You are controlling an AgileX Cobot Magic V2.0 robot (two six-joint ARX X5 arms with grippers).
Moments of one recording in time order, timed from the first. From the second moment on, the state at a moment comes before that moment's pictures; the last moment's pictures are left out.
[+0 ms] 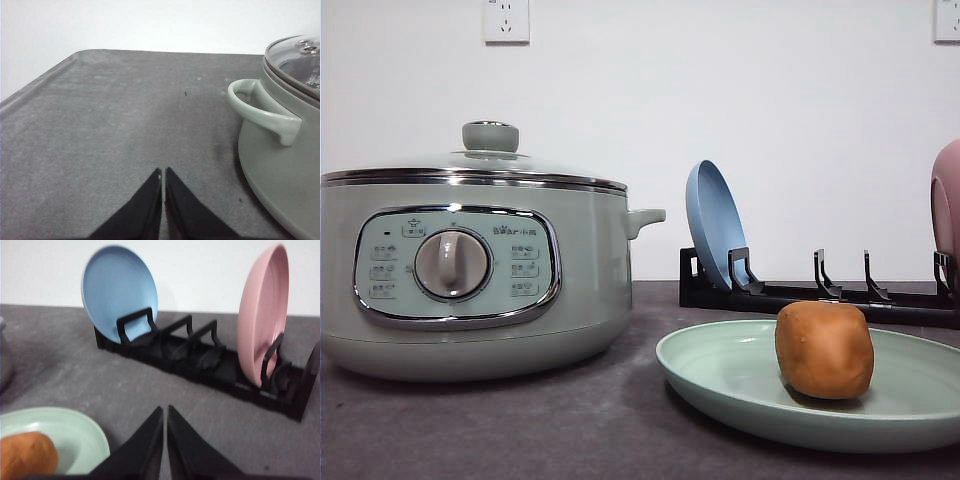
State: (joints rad) left_arx 0.08 0.01 0.03 -0.18 -0.05 0.00; right_arx -0.02 0.01 0.02 -0.11 -0.24 0.05
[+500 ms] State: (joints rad) left_arx 0.08 0.01 0.03 -0.18 -0.05 0.00; right_arx -0.02 0.01 0.02 -0.16 -0.23 0.06
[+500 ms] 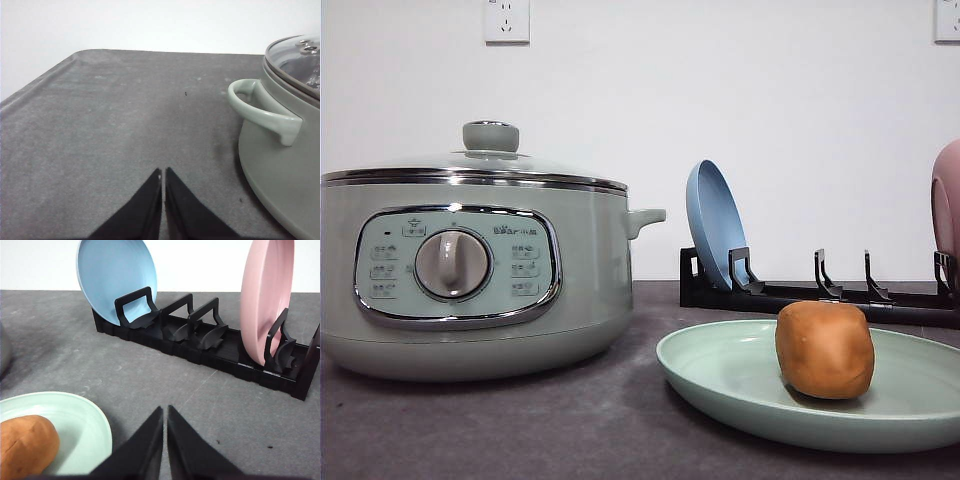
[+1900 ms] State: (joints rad) left_arx 0.08 0.01 0.03 -0.18 -0.05 0.00; right_arx -0.02 0.01 0.02 -0.16 -0.23 0.06
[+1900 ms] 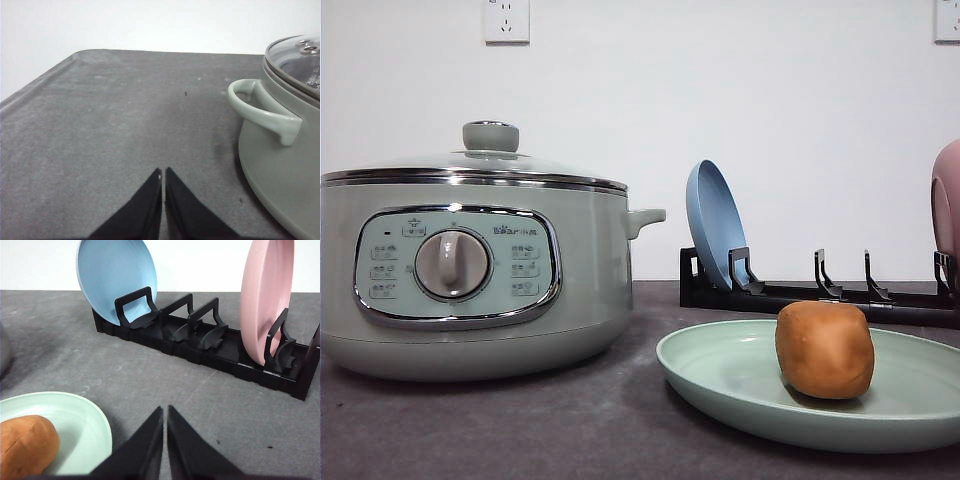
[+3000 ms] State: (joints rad) left_arx 0.08 0.01 0.03 -0.18 -0.05 0.00; right_arx -0.02 0.01 0.02 -0.16 -0.23 0.06
